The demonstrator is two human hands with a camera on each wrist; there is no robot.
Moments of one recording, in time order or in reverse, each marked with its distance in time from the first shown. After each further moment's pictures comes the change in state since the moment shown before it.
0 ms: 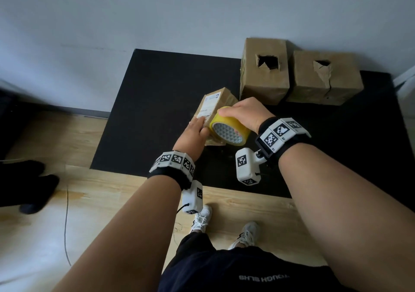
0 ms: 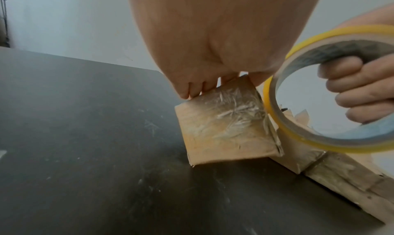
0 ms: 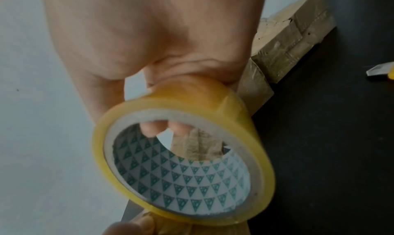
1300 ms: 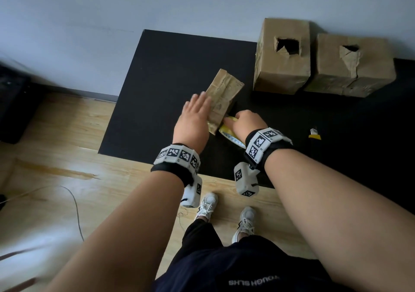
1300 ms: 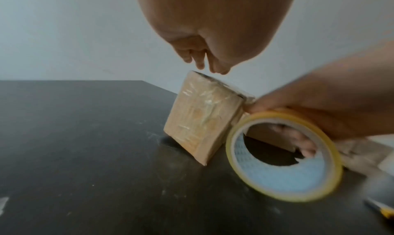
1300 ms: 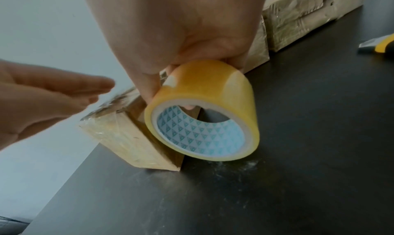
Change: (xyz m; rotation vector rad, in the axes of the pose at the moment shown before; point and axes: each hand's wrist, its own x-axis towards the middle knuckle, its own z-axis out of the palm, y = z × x) left_hand 0.005 -0.017 -0.005 0.427 0.252 0.166; right_hand 0.029 0.040 0.063 -0.424 0.022 0.186
